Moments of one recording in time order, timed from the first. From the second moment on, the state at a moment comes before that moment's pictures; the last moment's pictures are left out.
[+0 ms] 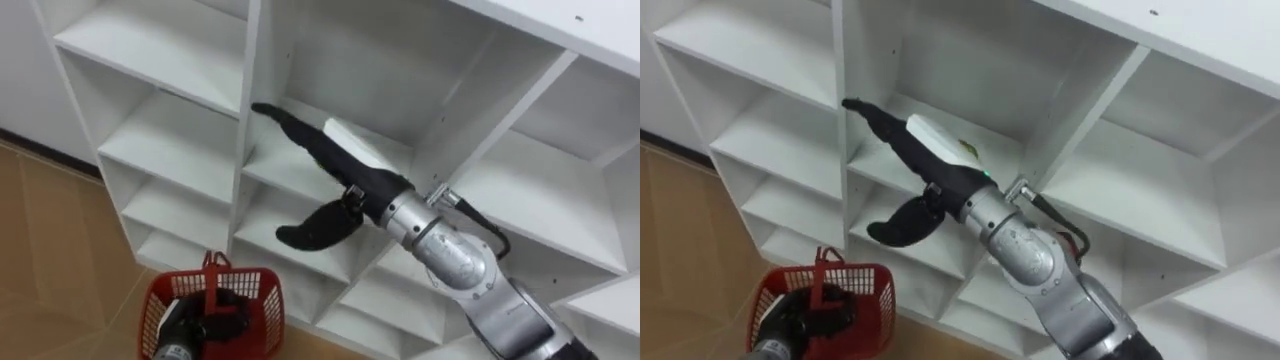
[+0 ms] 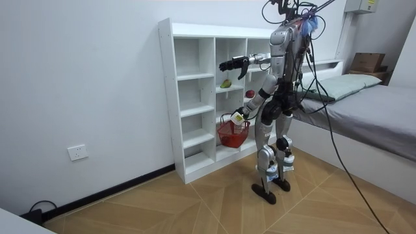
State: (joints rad) left arm 0.00 0.20 -0.13 0.89 -0.37 -0.10 -0.01; right arm -0.24 -0.35 0.49 -0.06 -0.27 -0.06 0.10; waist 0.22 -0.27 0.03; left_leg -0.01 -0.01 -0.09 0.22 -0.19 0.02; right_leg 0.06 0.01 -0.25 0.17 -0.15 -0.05
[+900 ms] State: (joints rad) left arm 0.02 0.22 -0.07 0.83 -0.22 0.07 -0.01; right arm -0.36 -0.41 0.36 0.26 -0.31 0.09 -0.09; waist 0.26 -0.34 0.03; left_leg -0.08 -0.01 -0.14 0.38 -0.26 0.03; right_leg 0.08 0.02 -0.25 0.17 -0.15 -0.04
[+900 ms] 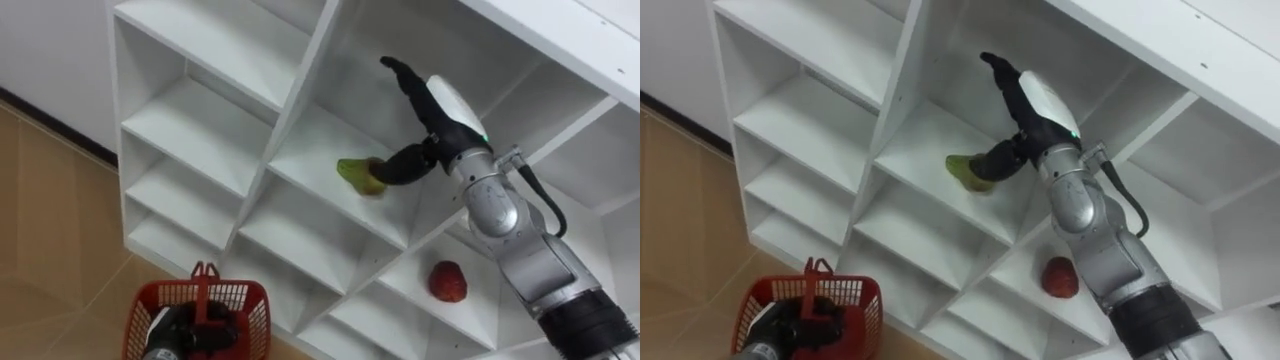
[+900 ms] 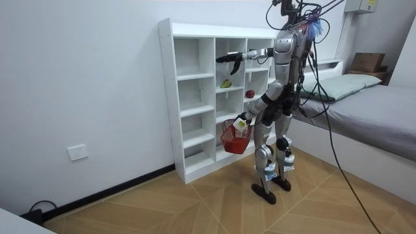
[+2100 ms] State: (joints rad) left arm 0.00 0.22 -0.12 0.82 -0.22 0.10 -0.03; right arm -0.46 -0.35 0.41 0.58 -0.21 0.15 -0.06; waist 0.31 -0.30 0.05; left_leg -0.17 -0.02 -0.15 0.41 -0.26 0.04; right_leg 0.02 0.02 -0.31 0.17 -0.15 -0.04
